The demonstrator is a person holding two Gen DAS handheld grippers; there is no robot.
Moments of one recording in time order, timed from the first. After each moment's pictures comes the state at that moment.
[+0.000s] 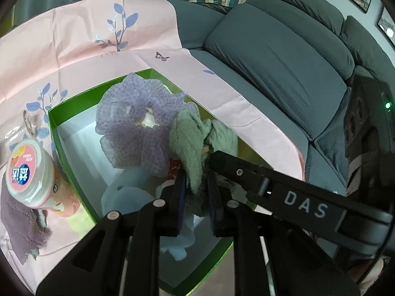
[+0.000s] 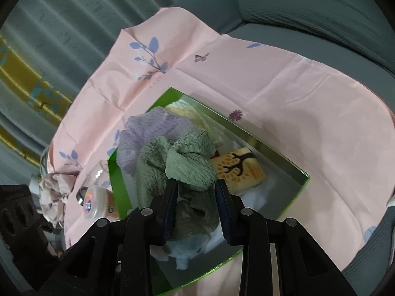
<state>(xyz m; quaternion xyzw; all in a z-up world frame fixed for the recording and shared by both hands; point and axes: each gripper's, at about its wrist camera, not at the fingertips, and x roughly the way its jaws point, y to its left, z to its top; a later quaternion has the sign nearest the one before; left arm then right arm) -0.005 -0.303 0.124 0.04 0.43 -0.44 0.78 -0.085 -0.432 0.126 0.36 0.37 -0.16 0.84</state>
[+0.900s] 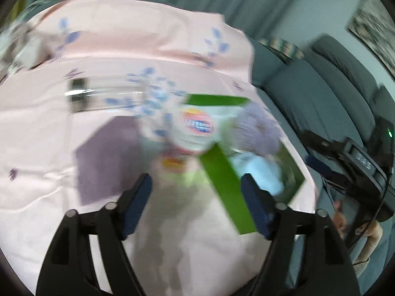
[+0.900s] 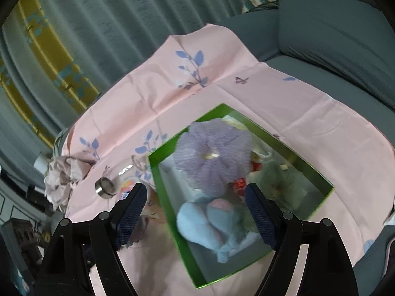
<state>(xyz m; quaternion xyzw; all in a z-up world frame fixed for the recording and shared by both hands) 0.009 -0.108 0.131 -0.09 0.43 -0.30 0.85 -0.078 -0.366 0.175 0.27 0.32 -0.11 0.90</state>
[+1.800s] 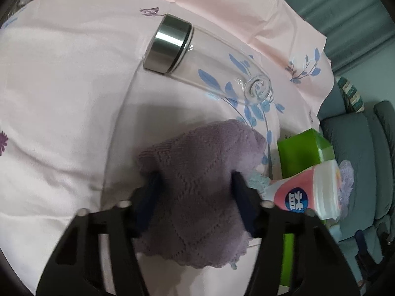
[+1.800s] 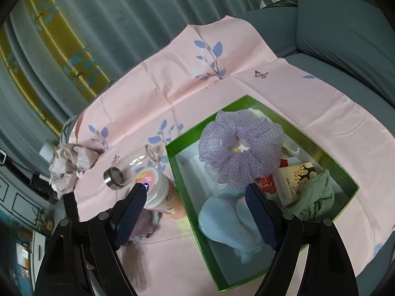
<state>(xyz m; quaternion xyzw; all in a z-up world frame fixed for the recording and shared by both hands) 0.120 -0.052 0.042 -0.22 0.53 -0.17 0.80 -0.062 -0.344 0.170 0.26 0.34 -0.08 0.90</state>
